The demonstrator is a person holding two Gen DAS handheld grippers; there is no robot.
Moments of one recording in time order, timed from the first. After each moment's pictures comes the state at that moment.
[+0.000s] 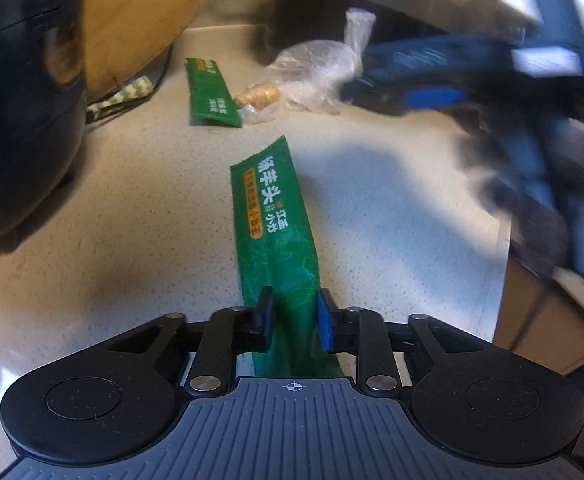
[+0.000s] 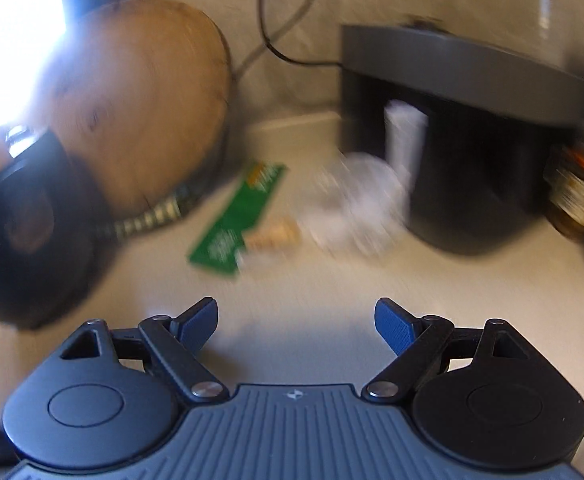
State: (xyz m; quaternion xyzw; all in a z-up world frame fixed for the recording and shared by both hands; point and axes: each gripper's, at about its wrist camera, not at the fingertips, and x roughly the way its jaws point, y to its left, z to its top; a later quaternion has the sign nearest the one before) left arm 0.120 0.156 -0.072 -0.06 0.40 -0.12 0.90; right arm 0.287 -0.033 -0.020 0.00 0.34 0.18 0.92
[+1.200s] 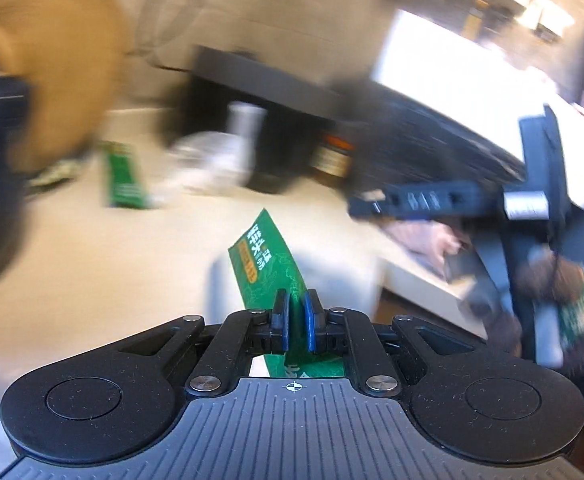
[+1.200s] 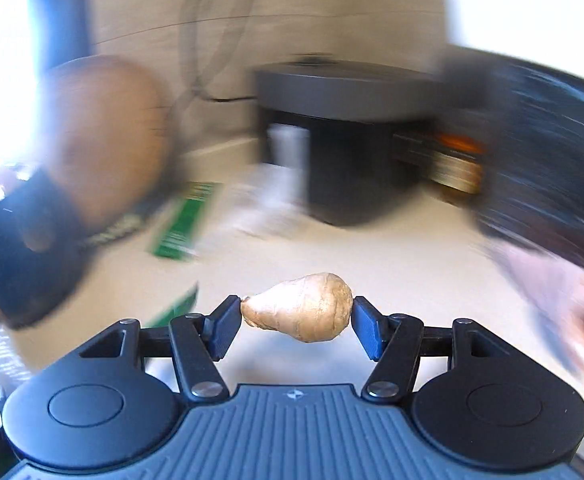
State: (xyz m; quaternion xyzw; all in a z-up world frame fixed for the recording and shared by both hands) left arm 0.064 0.148 -0.019 -0.09 0.29 -0.29 0.91; right arm 0.137 -0.123 0.010 0.04 0.32 0.02 0.95
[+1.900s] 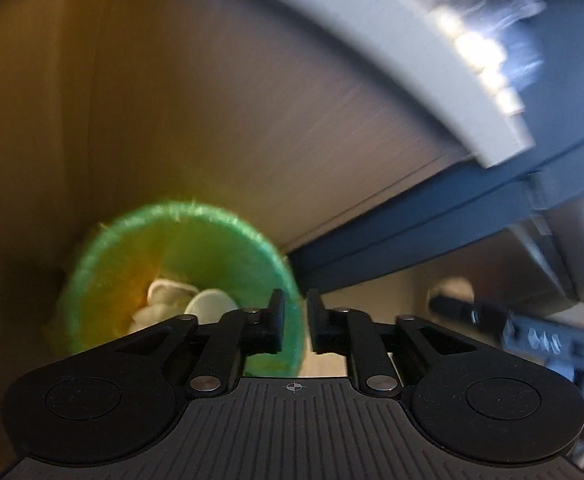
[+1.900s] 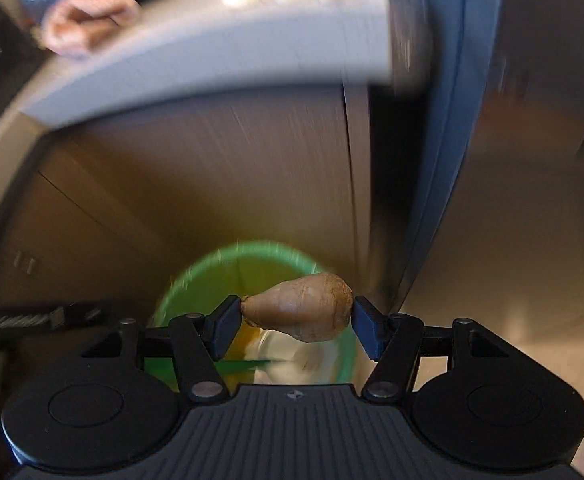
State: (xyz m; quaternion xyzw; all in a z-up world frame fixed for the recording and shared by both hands) left arm 0.095 -0.194 -0.253 -0.02 0.59 -0.44 0.68; right arm -0.100 -0.382 -0.202 0.30 0.47 -0.24 0.79
